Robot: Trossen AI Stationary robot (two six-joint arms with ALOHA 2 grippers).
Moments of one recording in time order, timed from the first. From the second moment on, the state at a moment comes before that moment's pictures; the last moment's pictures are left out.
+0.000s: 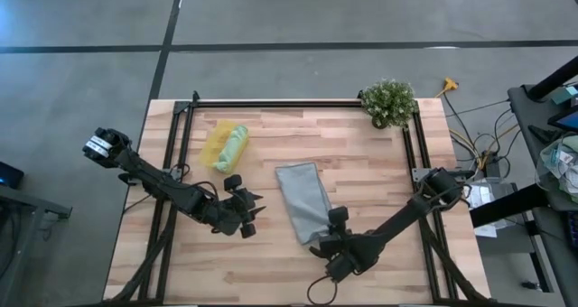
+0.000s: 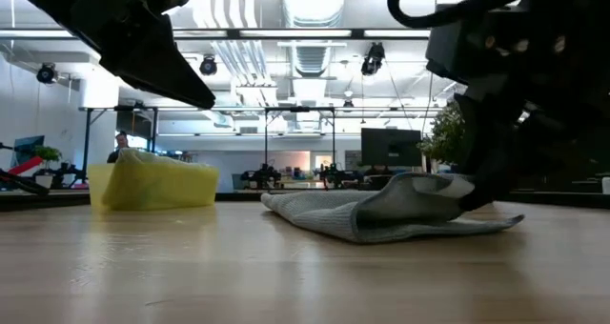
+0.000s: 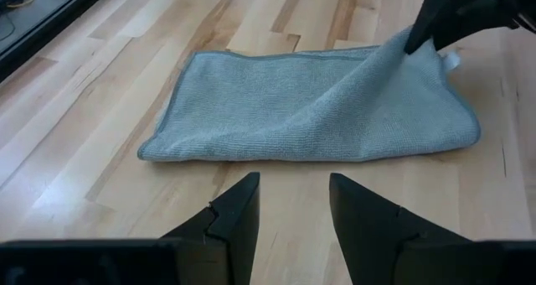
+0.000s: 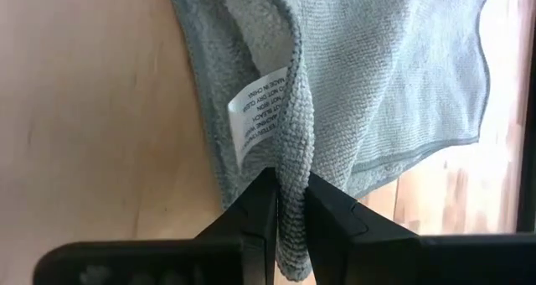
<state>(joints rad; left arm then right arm) -0.50 1.36 0.73 -0.14 -0.69 -0.52 0.65 2.03 1.30 -0.82 0.65 0.40</state>
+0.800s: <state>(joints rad) -0.50 1.36 0.71 -0.13 -0.68 -0.52 0.66 2.03 1.22 -0.77 0.67 0.47</state>
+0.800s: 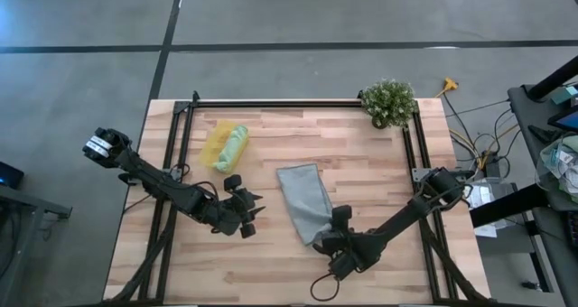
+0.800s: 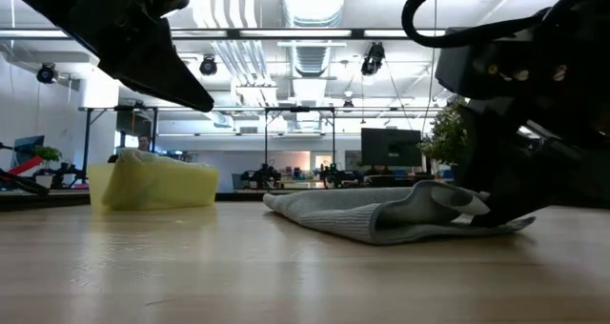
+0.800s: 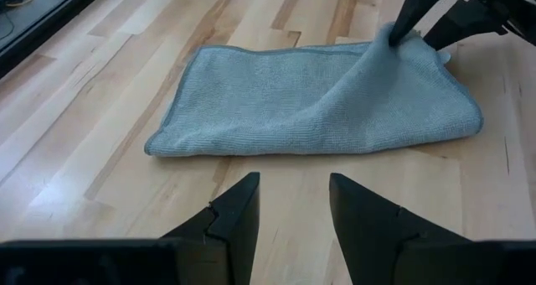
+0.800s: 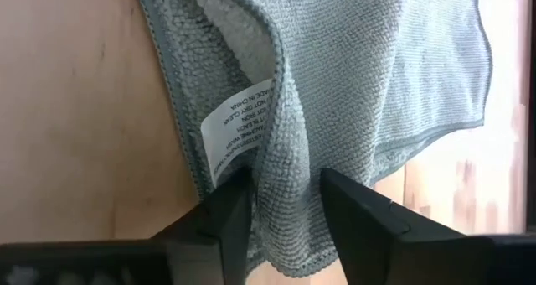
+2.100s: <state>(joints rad) -0.26 1.80 0.79 0.61 -0.75 -0.17 0.71 2.02 1.22 -0.77 0.65 0.44</state>
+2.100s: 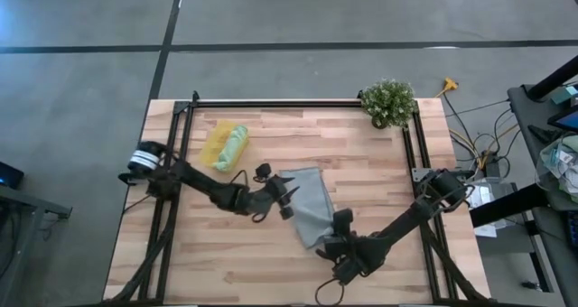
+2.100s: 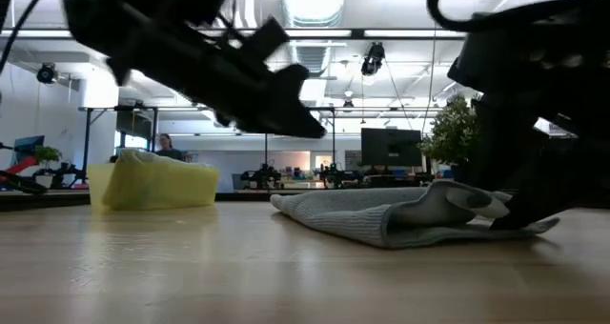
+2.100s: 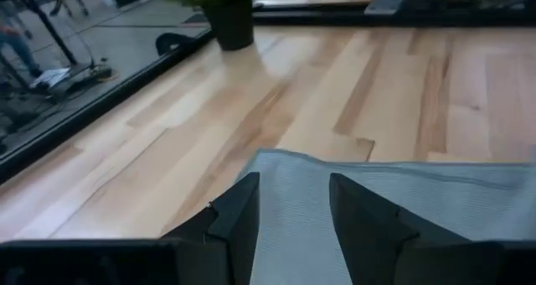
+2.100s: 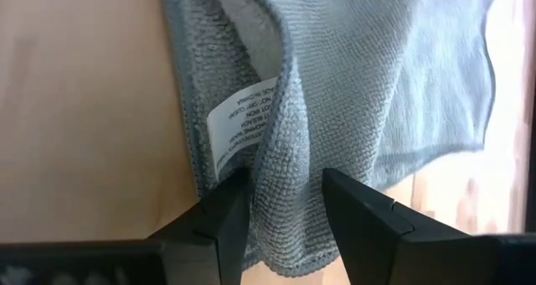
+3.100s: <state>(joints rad) 0.07 2.02 1.41 -0.12 0.11 -0.10 0.78 2.02 1.22 -0.73 0.65 0.40</state>
